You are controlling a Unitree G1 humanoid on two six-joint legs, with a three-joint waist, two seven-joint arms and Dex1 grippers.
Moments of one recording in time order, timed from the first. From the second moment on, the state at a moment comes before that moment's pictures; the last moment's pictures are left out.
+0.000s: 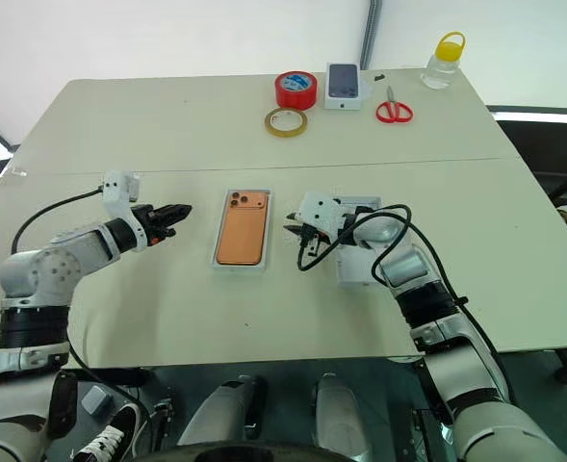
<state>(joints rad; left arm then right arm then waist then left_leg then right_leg) -0.47 0.54 0.13 0.09 -0.63 0.84 -0.40 -0.65 -0.42 0.28 0.35 -0.09 0.01 0.87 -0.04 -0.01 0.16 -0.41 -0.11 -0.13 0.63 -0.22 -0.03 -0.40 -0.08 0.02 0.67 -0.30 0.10</state>
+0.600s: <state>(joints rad) -0.49 0.45 -0.17 0.06 -0.30 0.70 -0.61 -0.64 -0.42 0.33 0.37 -0.18 -0.03 0.85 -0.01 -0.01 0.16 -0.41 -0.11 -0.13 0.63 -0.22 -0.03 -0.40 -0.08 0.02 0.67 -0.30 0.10</state>
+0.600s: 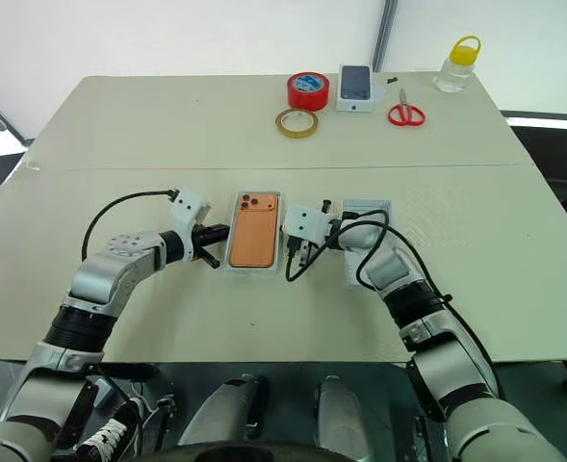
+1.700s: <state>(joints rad) -0.66 0.07 -0.28 0.31 -0.14 0.62 -0.75 -0.35 -0.75 0.09 0.05 -0.17 0.17 0.95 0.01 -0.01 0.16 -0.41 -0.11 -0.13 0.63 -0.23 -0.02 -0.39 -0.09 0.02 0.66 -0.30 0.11</state>
